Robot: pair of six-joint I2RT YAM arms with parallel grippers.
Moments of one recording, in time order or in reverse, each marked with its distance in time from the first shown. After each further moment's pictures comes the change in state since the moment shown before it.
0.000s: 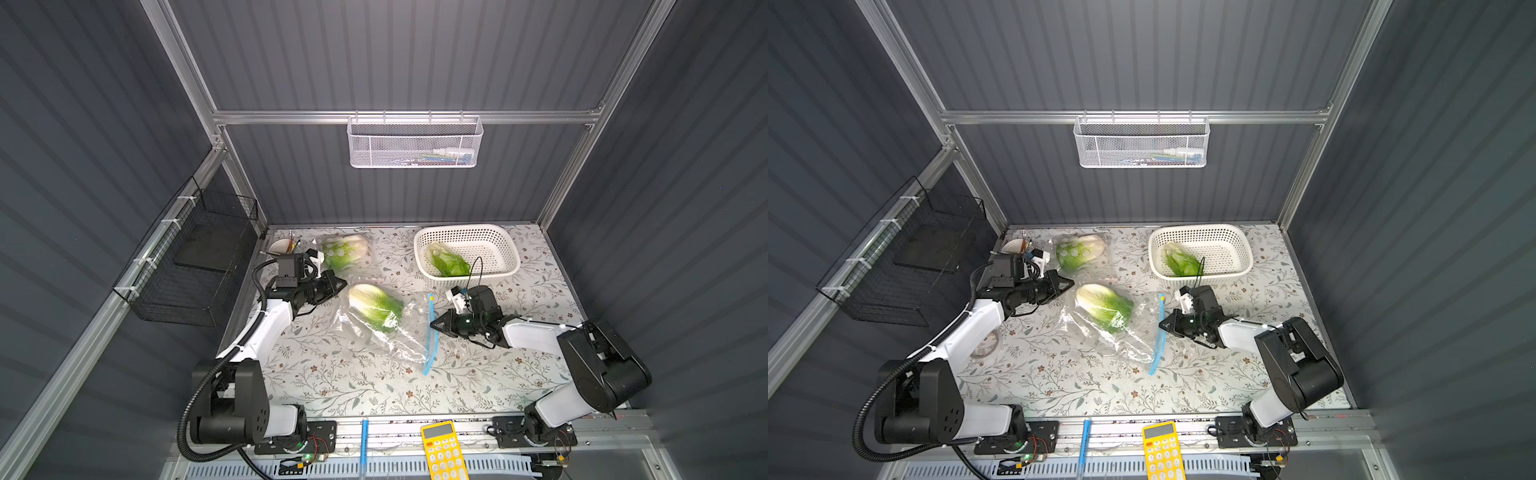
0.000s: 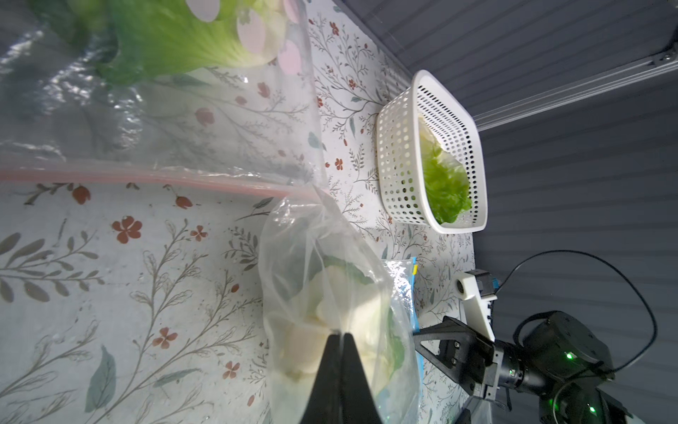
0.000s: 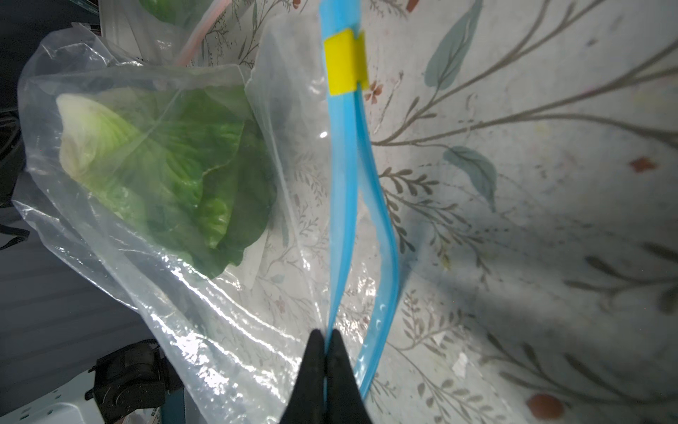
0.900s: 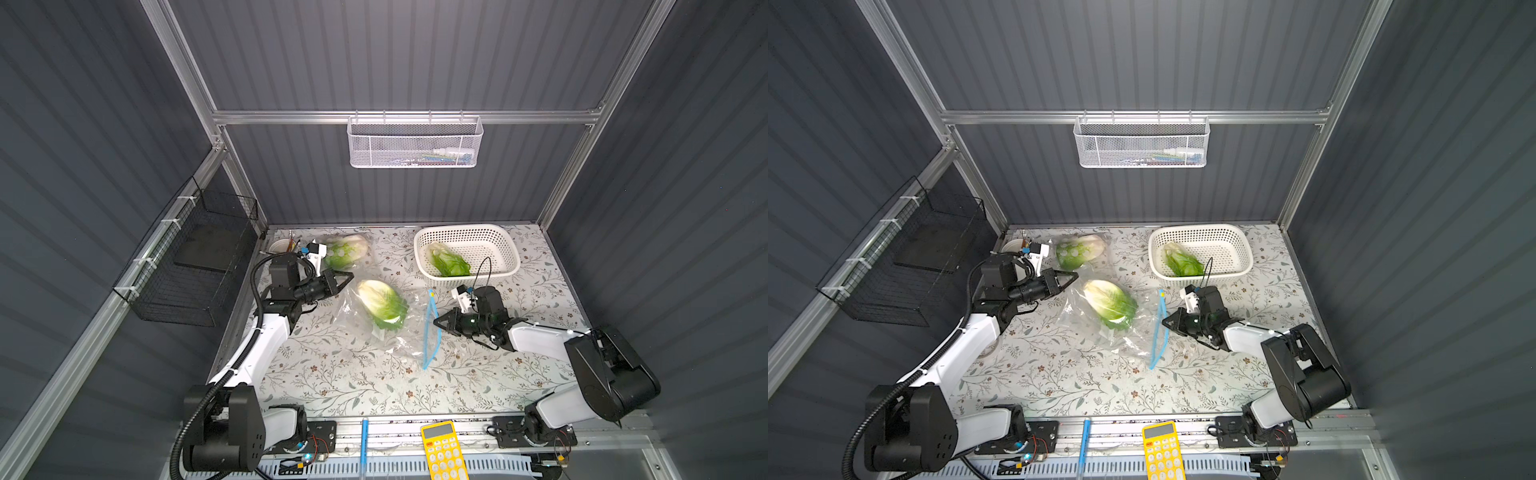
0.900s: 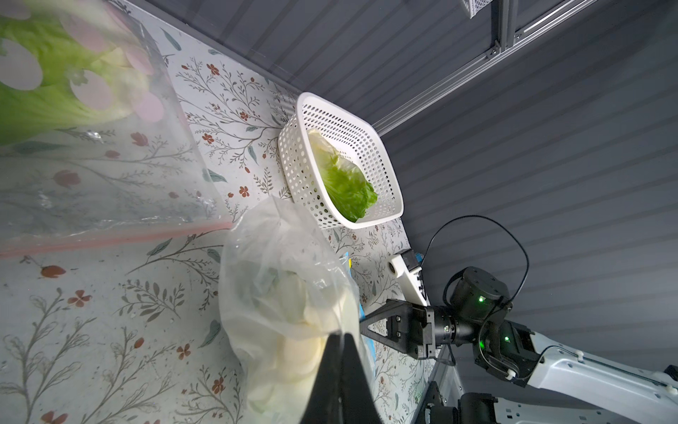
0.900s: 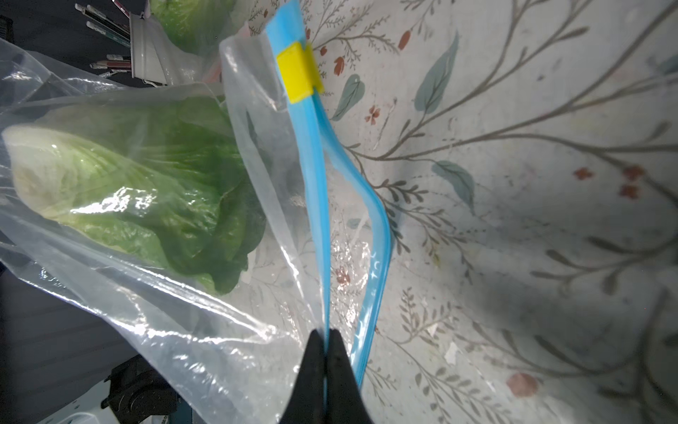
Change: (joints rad) left arm 0.000 -0.129 -0.101 0.251 0.182 -0.058; right arm -0.038 -0.053 -0.055 0.057 -0.008 0.036
